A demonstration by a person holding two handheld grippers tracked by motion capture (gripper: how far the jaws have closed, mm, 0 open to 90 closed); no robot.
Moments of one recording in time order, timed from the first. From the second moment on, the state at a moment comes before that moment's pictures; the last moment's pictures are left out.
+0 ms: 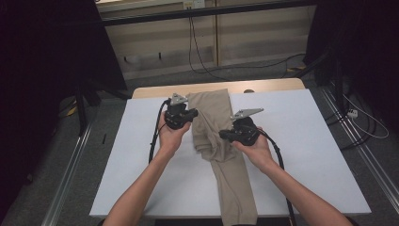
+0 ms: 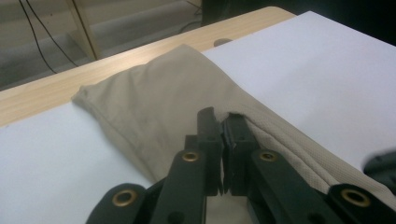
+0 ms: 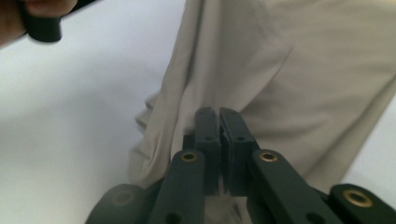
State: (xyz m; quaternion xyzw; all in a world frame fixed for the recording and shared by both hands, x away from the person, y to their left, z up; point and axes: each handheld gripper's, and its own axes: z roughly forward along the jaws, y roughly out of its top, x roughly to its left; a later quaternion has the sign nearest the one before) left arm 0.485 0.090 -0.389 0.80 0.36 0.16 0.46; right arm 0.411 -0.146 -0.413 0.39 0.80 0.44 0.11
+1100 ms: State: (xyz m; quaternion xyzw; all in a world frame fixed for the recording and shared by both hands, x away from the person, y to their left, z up) left arm 0.298 0.058 -0.448 0.90 0.21 0.04 0.37; right arm 0.305 -0.174 -0.450 0.33 0.87 0.35 0.11
